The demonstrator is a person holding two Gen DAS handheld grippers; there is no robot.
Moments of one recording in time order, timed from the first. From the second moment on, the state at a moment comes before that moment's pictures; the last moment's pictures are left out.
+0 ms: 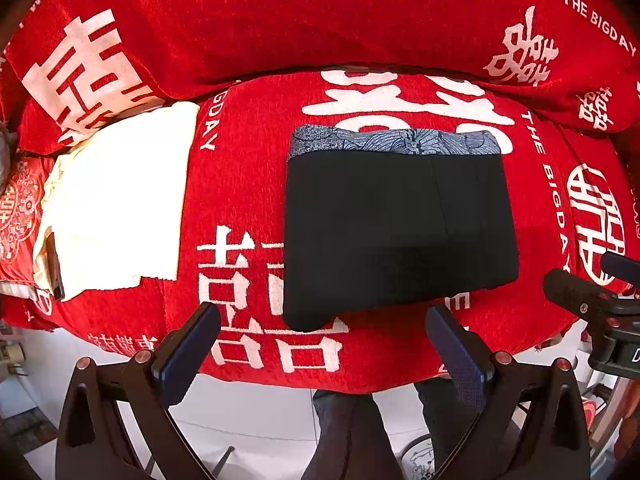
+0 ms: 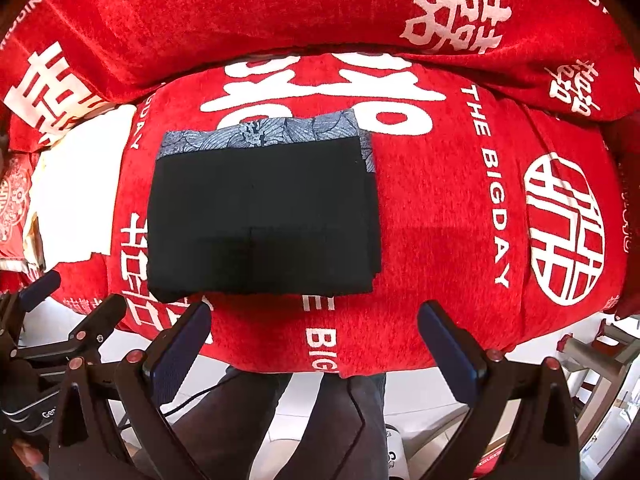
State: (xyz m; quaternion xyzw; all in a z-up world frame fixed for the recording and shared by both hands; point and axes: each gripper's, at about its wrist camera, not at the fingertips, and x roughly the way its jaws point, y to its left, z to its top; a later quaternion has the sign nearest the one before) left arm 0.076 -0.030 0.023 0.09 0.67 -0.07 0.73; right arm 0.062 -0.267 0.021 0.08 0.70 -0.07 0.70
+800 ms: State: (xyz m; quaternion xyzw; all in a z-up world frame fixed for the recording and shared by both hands) left arm 0.075 -0.031 0.022 0.08 0.68 -0.06 0.73; right arm 0.062 -0.265 0.021 0.08 0.70 -0.07 0.71
